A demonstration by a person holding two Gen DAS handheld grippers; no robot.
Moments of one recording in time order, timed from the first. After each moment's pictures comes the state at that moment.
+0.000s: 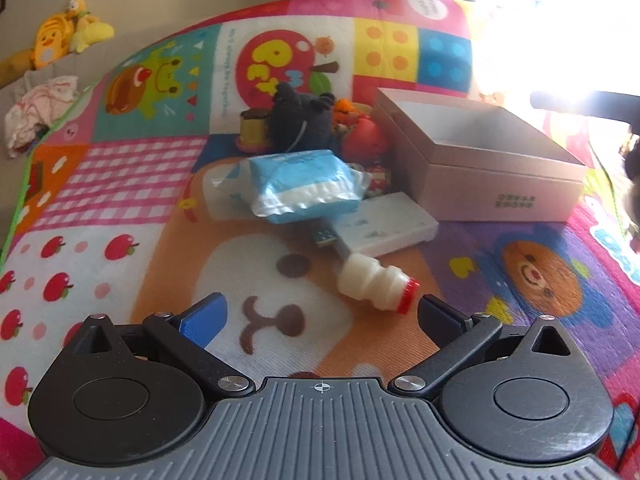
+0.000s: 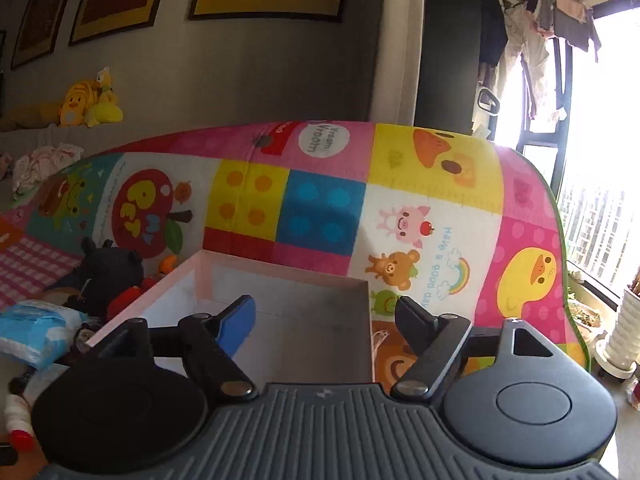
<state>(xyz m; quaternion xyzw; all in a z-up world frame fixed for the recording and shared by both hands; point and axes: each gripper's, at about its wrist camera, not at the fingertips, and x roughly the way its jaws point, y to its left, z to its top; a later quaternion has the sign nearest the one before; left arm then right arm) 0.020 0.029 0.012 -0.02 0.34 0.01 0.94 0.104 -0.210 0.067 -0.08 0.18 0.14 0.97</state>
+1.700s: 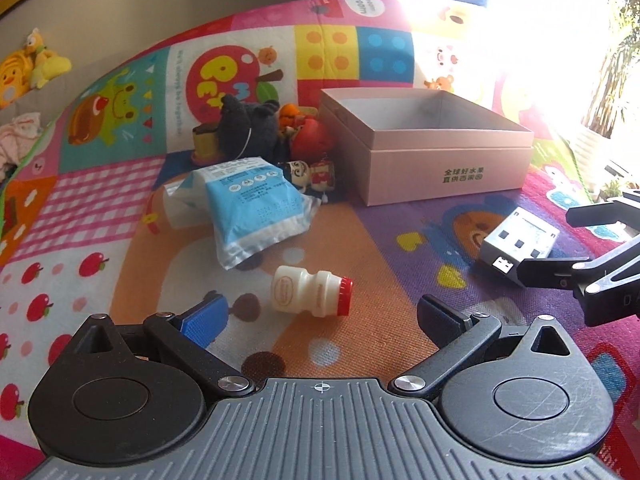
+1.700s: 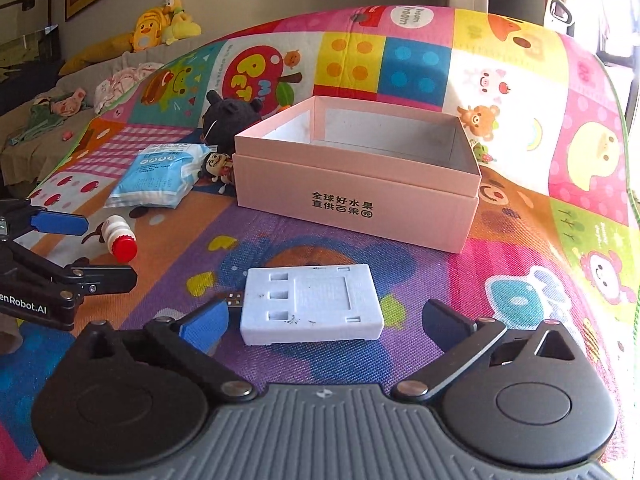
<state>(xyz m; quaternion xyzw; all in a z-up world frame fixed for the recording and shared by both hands) 0.000 0.006 0.008 0.04 0.33 -0.06 0.94 0.024 -0.223 -0.003 -0.08 0.32 0.19 0.92</state>
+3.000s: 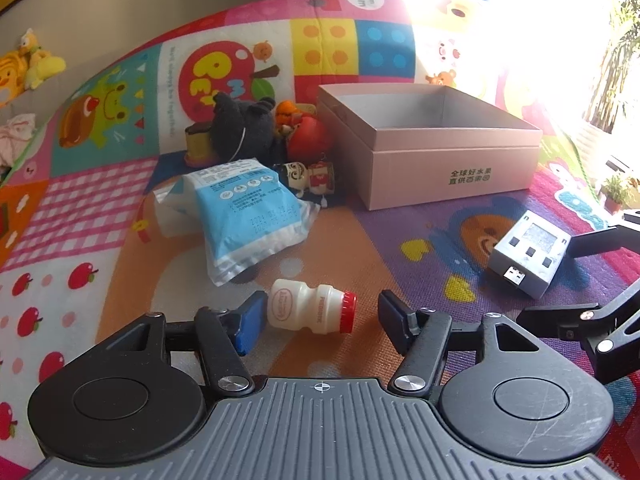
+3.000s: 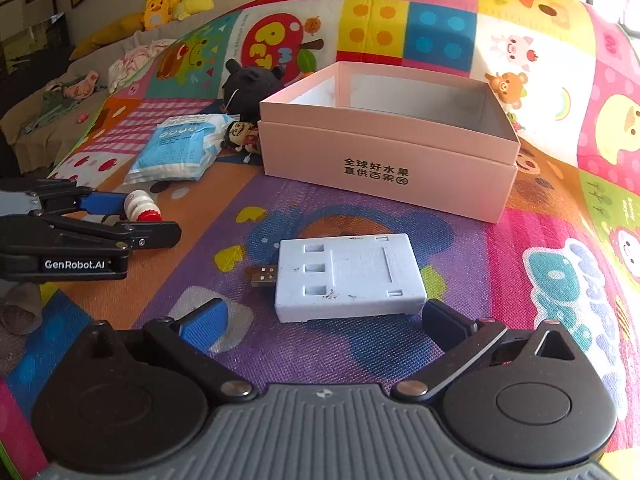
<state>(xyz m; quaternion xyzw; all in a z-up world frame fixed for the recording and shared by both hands) 0.017 0.003 0.004 0.04 0.33 -0.06 0.94 0.029 -0.211 -0.009 -0.08 0.37 0.23 0.90</state>
